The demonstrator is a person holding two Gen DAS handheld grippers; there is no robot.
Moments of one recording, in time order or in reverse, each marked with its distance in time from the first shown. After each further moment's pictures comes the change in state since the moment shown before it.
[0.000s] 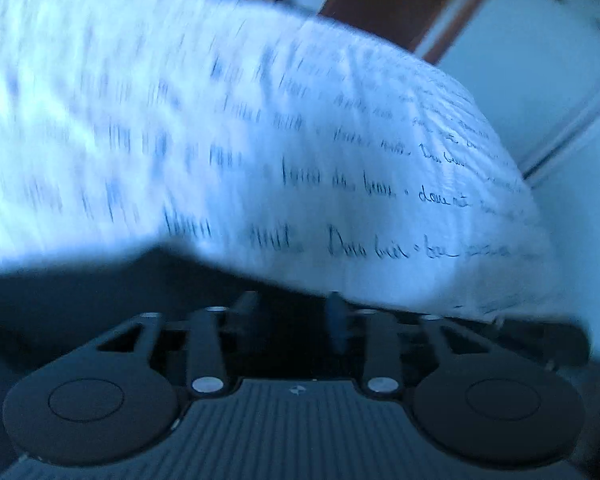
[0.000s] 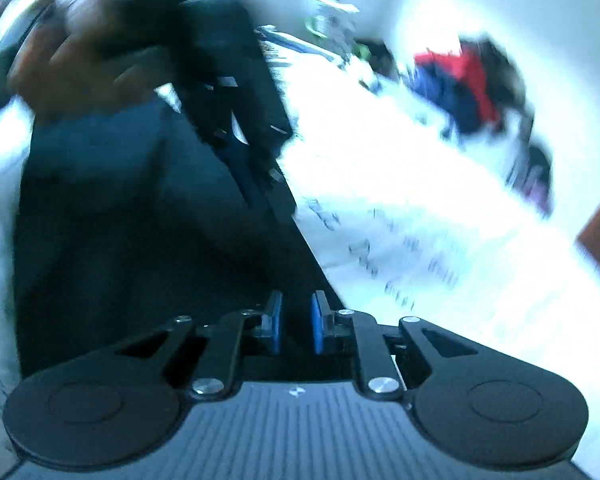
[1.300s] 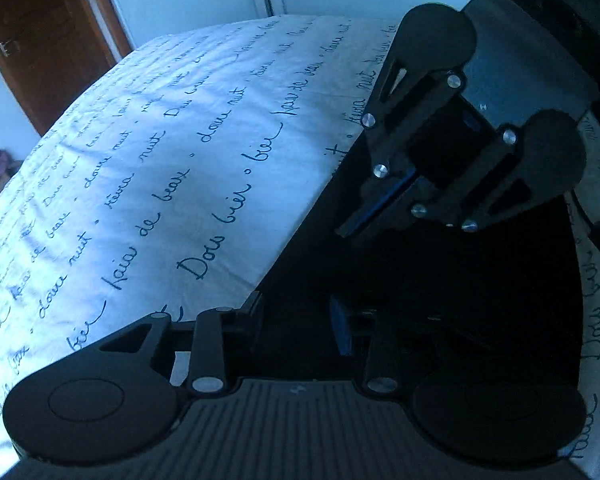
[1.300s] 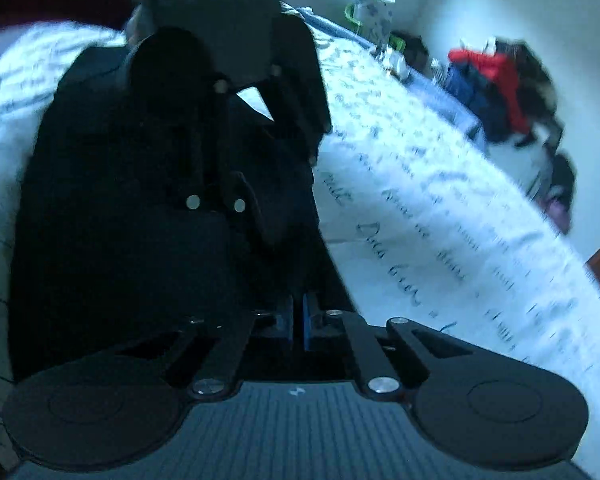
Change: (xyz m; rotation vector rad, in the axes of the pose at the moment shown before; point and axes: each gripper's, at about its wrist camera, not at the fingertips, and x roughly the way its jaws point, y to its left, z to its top) left arm 0.039 -0.050 -0.037 1.132 0.037 -0.255; right arm -0.010 0.015 -0.012 -0.236 0.041 -0.035
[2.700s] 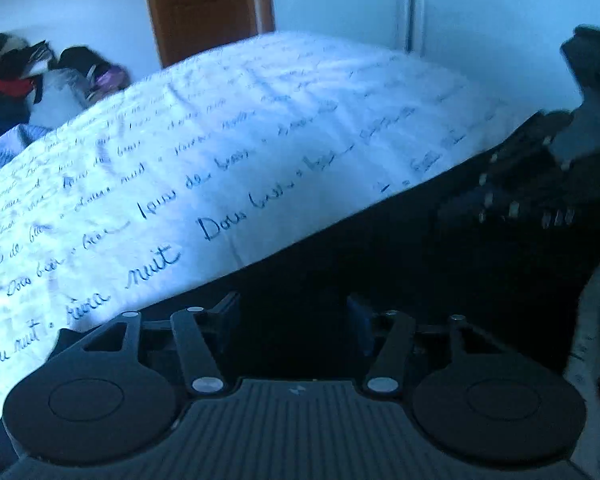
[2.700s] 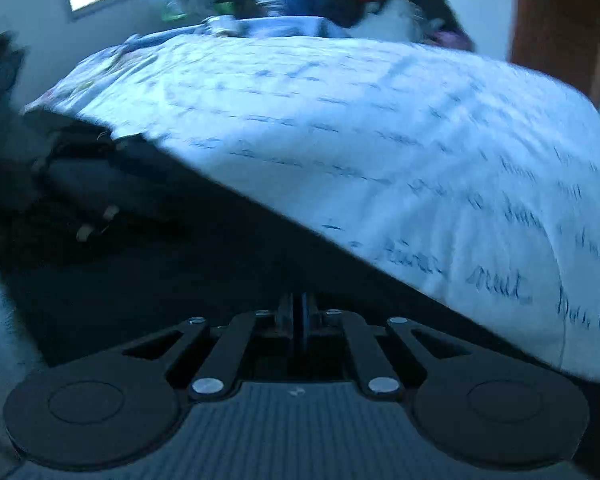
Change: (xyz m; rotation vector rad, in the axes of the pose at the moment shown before) left arm 0.001 -0.044 0.009 -0.486 -0.026 0.254; right arm -0.037 -0.050 -0.070 0.766 0.072 -0.035
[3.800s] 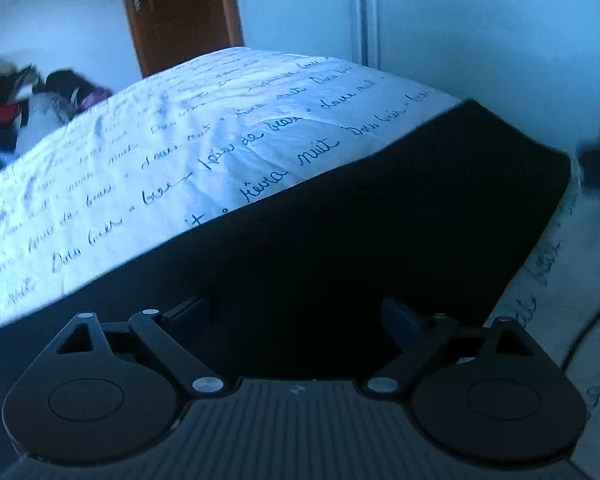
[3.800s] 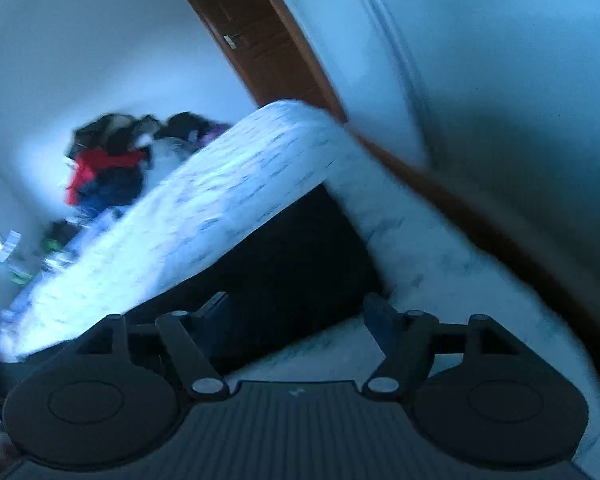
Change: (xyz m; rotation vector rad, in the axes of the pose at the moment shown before) left arm 0.004 -0.138 0.012 0.014 -0.055 -0.014; right arm -0.197 -0.045 -0.190 0.791 -0.399 -0.271
